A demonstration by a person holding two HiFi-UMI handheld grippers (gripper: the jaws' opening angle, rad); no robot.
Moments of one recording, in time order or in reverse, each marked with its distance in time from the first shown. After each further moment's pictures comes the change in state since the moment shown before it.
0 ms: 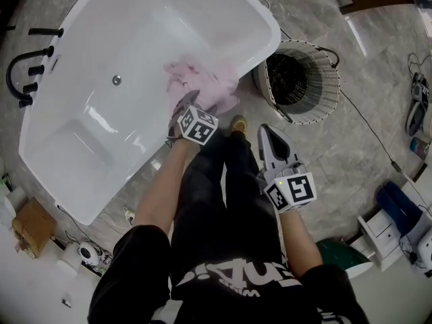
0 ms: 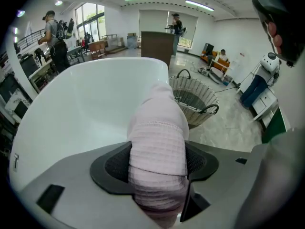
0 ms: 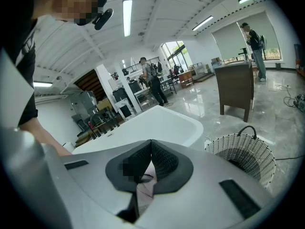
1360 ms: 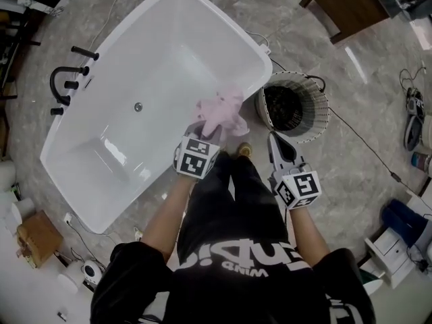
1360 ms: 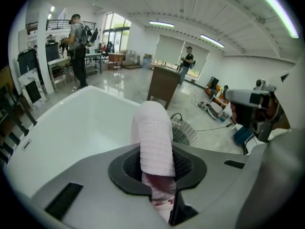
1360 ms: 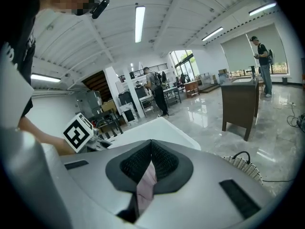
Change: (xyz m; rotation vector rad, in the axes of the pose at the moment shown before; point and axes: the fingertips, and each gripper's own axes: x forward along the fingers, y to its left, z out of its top) left arm -0.216 -0.022 0.102 -0.230 -0.250 -0.045; right arm -0.054 0.015 0.083 -0.105 -0.064 0.022
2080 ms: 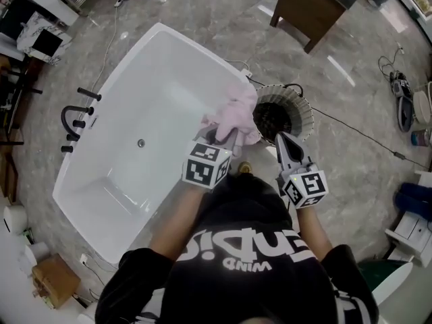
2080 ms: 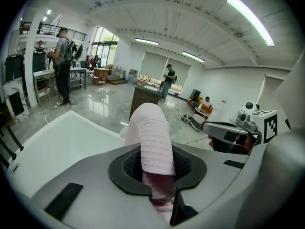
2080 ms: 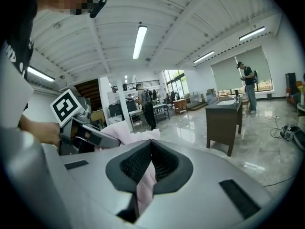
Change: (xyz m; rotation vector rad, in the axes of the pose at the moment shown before) left arm -0.088 -0.105 0.120 0.085 -0.181 -0.168; right arm -0.092 -0.007 0.066 -0.039 -0.183 -0.173
